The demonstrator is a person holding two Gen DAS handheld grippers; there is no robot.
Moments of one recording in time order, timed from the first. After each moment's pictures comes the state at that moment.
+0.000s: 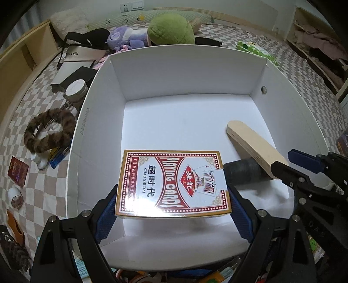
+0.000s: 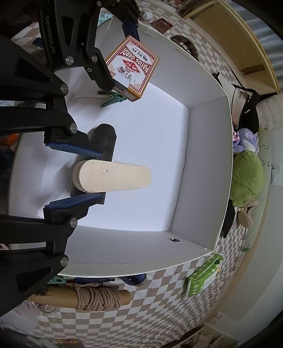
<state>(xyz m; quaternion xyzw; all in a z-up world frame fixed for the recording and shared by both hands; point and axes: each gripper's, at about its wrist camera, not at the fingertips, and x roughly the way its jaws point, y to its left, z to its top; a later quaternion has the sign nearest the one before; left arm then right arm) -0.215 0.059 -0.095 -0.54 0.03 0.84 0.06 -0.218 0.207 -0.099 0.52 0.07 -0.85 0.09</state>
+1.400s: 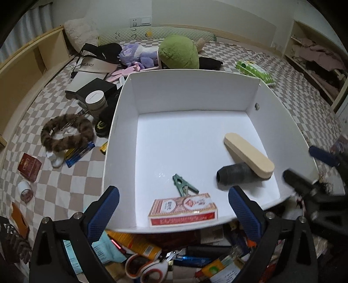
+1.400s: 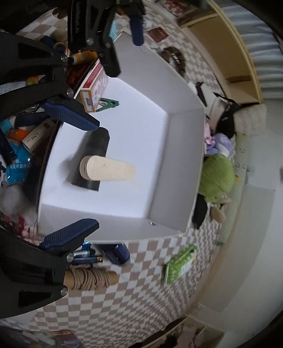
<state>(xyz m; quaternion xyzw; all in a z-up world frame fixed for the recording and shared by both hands) -0.174 0.039 -0.062 -0.49 0.02 0.87 0.05 -0.174 0.221 -0.059 0.44 0.07 -0.89 0.09</state>
